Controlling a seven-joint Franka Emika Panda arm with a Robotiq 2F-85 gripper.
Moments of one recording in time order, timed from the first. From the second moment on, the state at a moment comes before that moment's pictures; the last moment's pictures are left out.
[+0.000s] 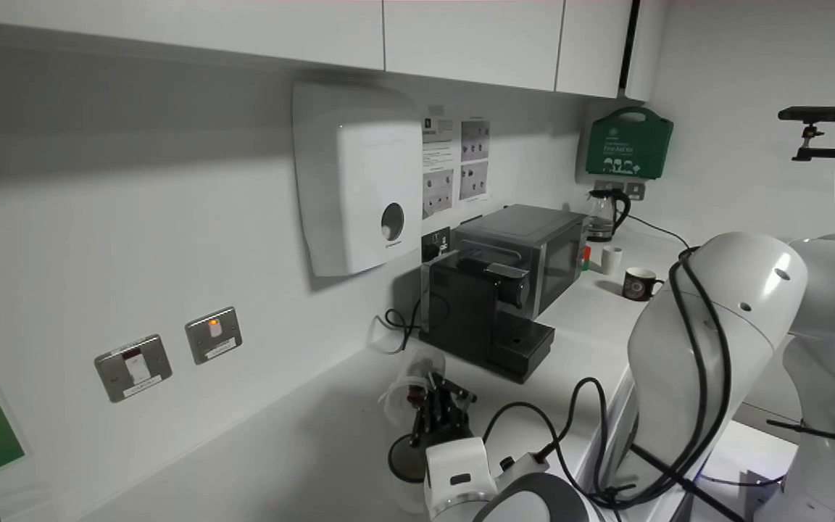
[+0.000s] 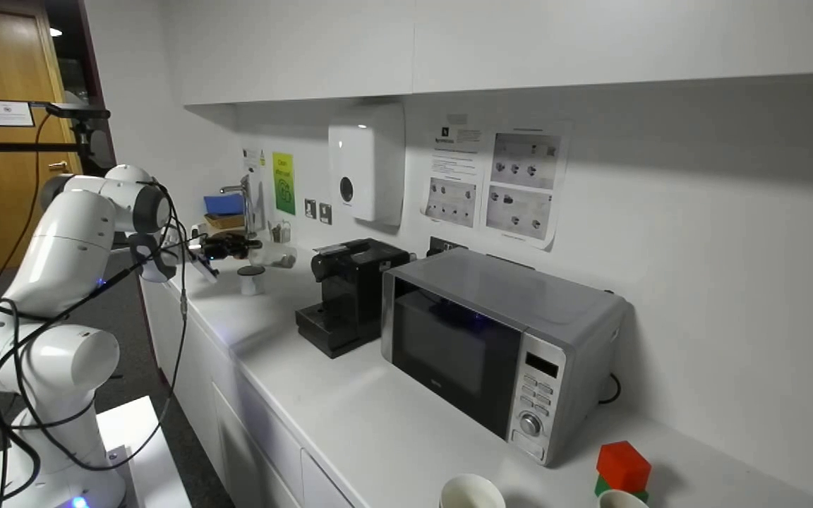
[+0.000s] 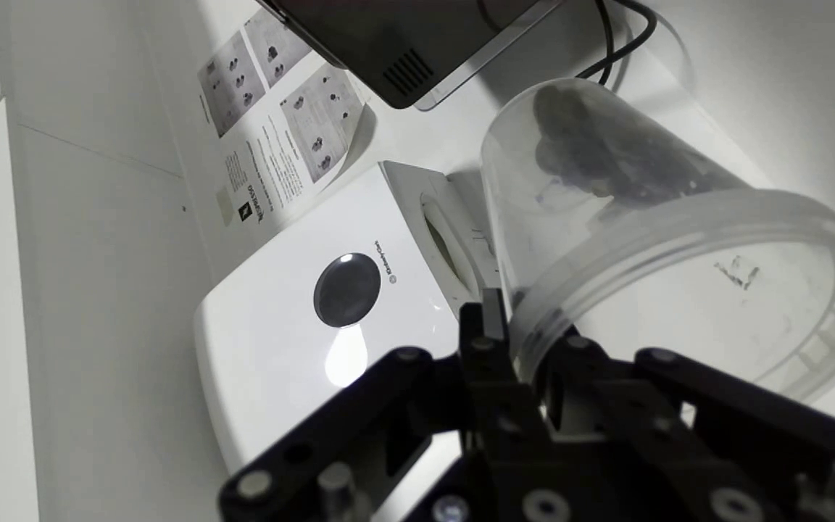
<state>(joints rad) 0.80 0.64 0.34 -1.66 -1.68 1.22 1.38</state>
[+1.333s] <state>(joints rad) 0.83 0.67 0.31 -1.63 -1.68 1.17 1.33</state>
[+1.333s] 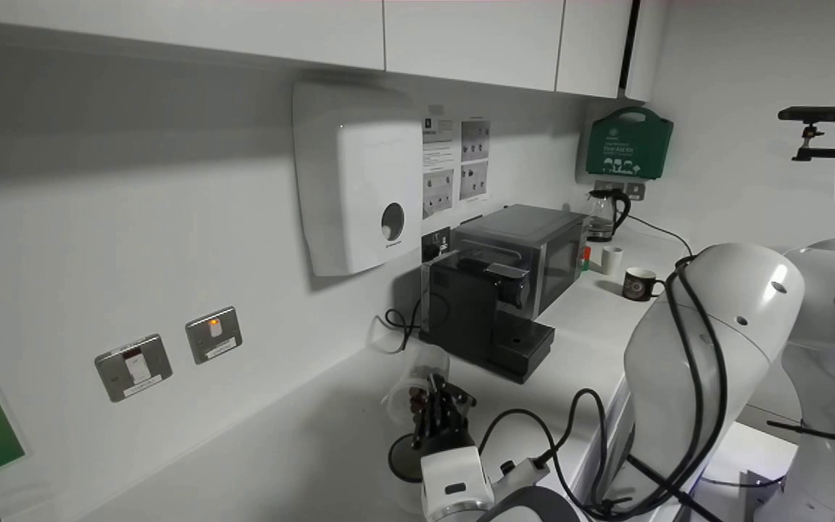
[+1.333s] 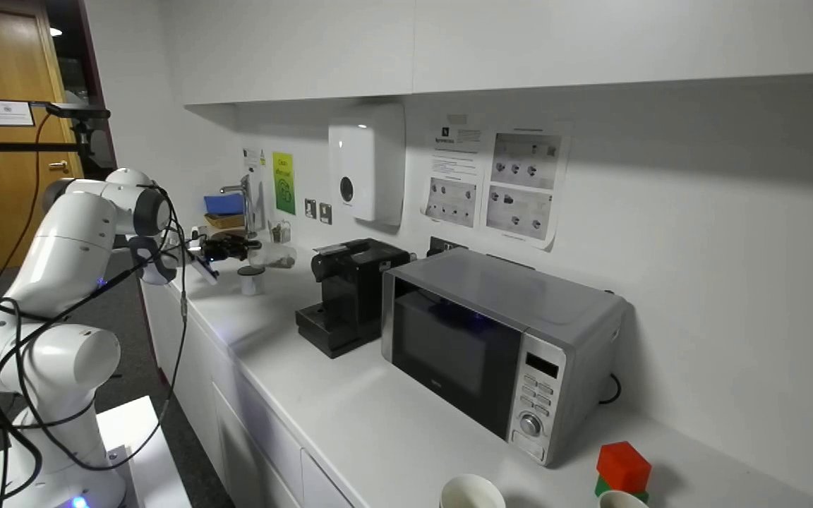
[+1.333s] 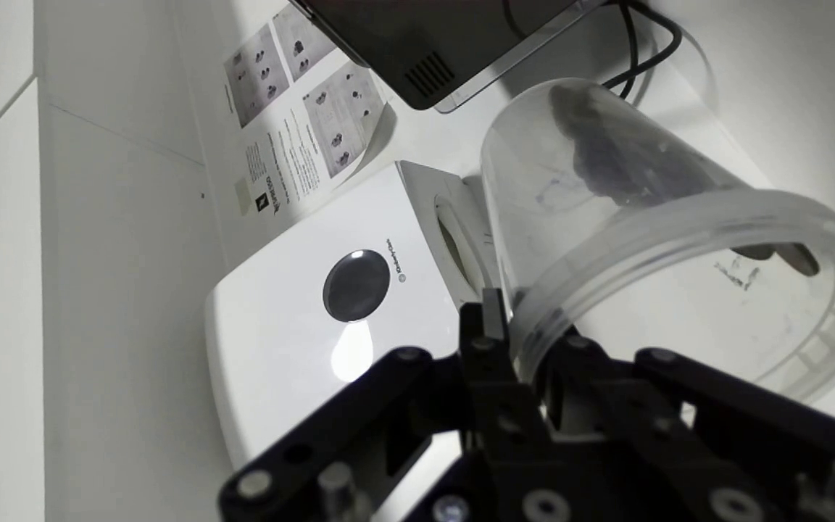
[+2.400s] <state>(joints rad) 0.89 0.71 0.29 -1.57 -1.69 1.10 1.25</state>
